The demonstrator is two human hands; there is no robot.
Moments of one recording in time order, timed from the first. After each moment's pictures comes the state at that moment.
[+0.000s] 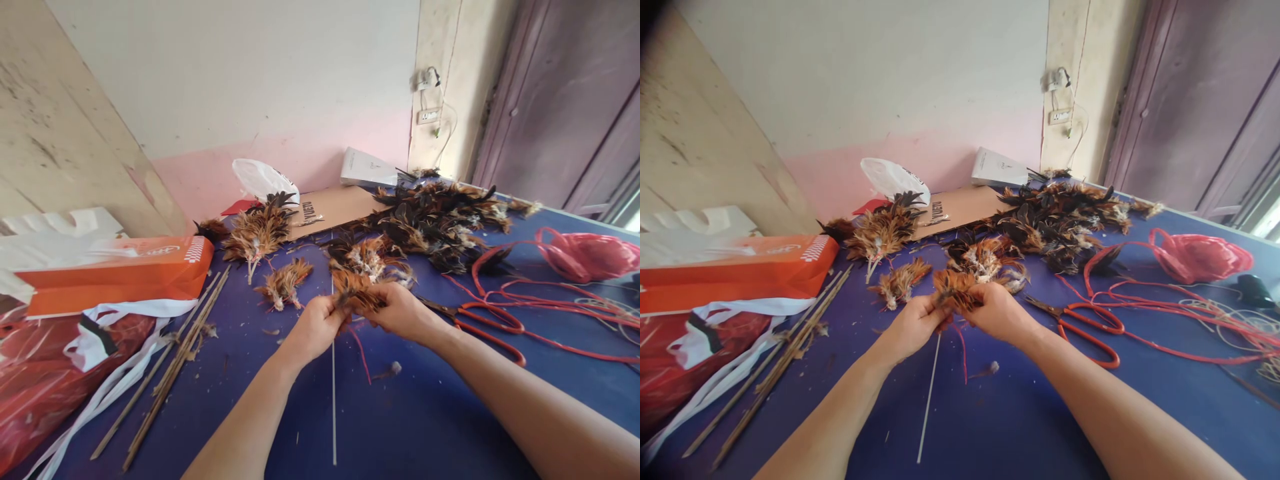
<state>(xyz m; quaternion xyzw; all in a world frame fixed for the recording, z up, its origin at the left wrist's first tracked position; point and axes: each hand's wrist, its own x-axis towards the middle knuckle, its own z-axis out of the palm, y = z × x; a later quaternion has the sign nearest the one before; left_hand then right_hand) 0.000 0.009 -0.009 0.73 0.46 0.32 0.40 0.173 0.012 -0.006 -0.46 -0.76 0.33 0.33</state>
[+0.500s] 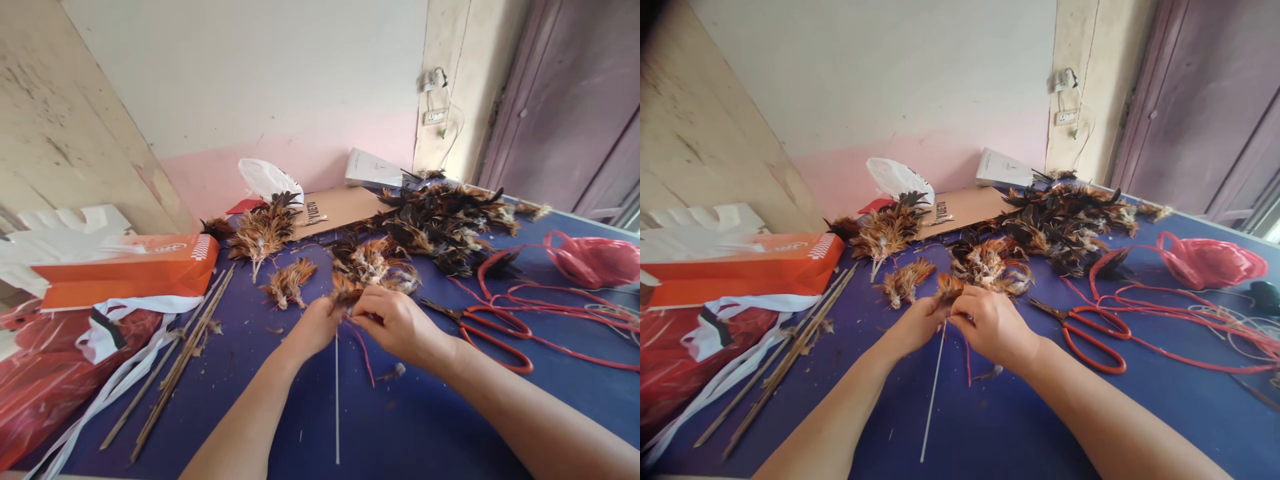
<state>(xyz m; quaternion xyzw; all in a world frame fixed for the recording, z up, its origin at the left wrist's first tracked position) -0.008 0.017 -0.015 0.78 0.47 0.29 0.30 0.166 -0.009 0.004 -0.37 -0.86 0.09 0.34</state>
